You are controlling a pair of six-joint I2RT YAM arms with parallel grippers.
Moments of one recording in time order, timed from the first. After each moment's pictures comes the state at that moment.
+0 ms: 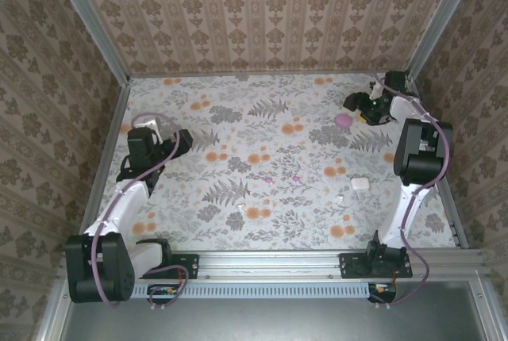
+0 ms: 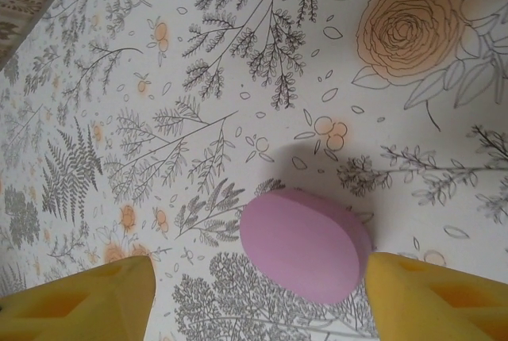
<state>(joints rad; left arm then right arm) -0.03 1.11 0.60 -0.04 0.19 -0.39 -0.23 2.09 1.57 -0.53 -0.53 0.35</state>
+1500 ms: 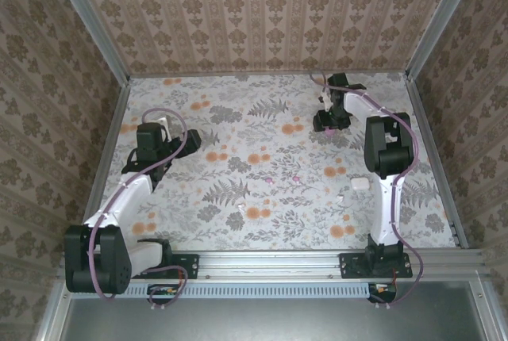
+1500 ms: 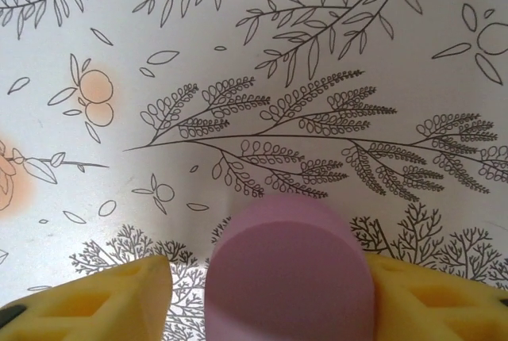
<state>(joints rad) -0.11 1.17 0.66 -0.12 0.17 -0.38 0.09 2.23 1.75 -0.83 -0.06 -0.03</state>
